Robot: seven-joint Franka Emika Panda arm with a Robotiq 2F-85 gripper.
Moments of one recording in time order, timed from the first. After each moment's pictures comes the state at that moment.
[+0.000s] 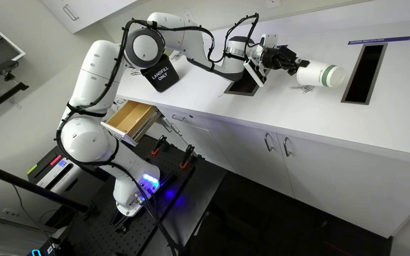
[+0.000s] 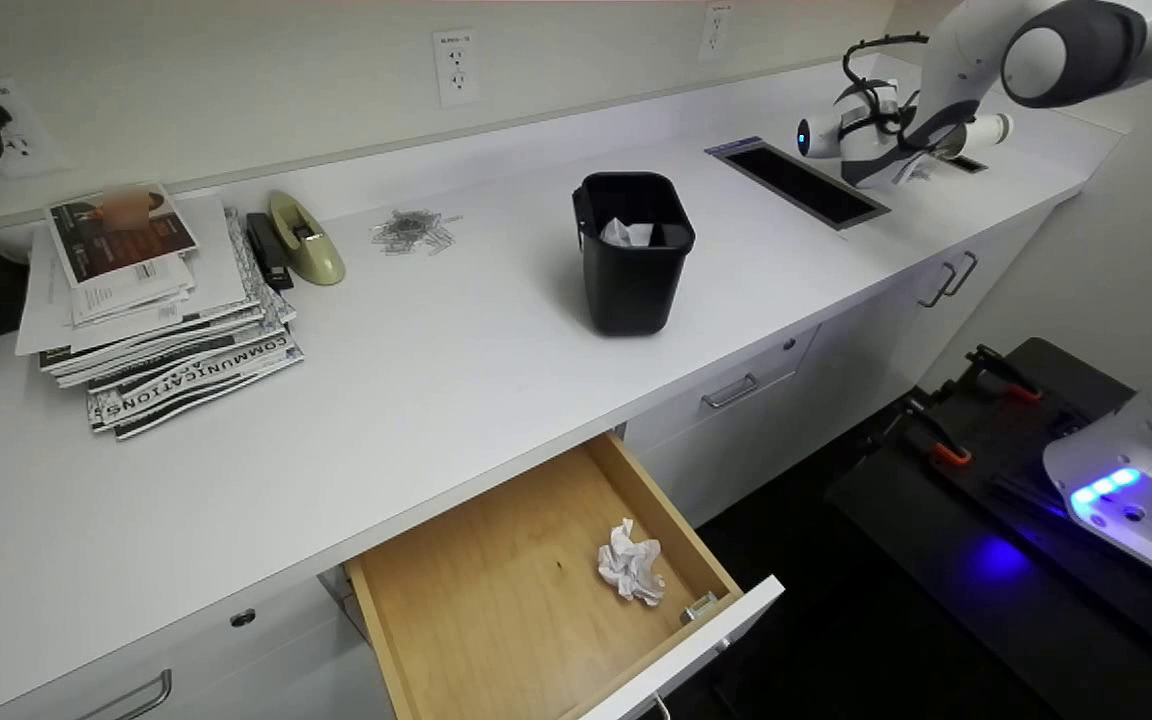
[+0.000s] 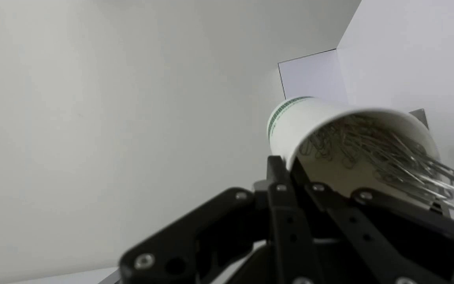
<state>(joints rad) -0.18 1.05 -0.27 -1.31 -1.38 1.57 1.00</state>
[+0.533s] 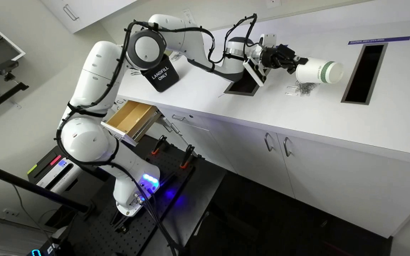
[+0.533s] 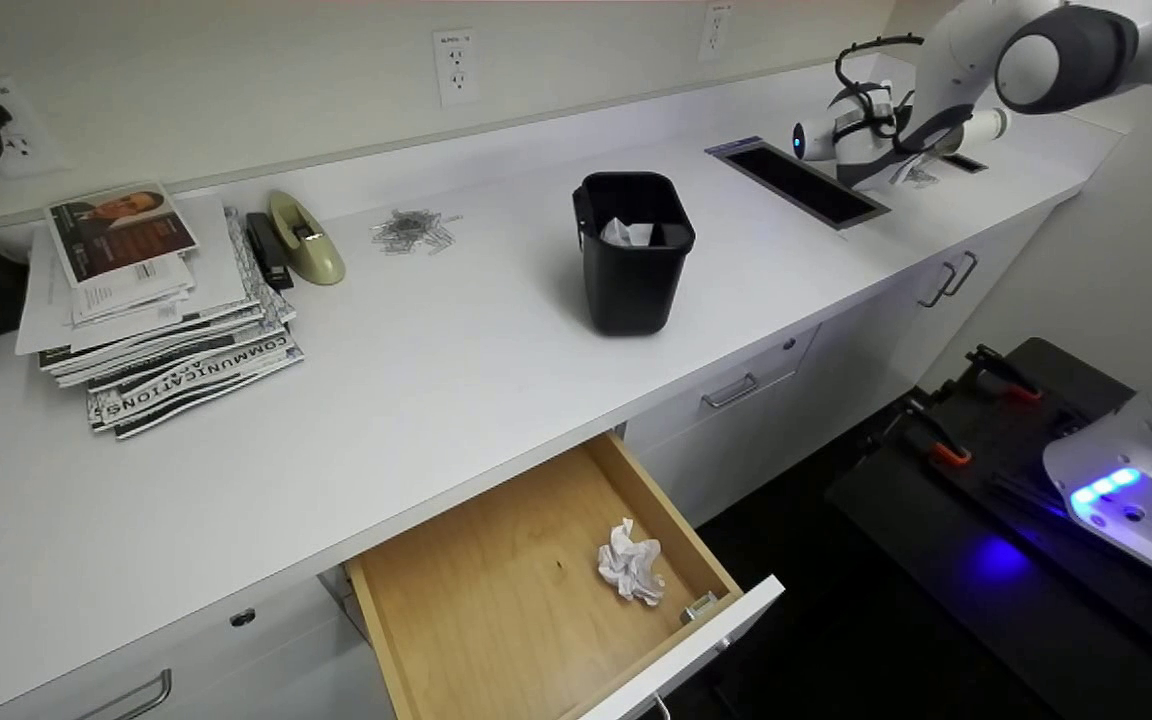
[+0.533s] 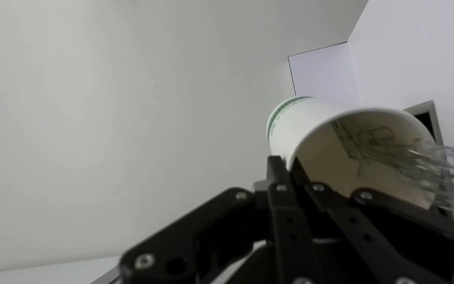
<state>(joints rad) -0.17 1.07 -0.27 -1.29 -1.40 1.54 1.00</state>
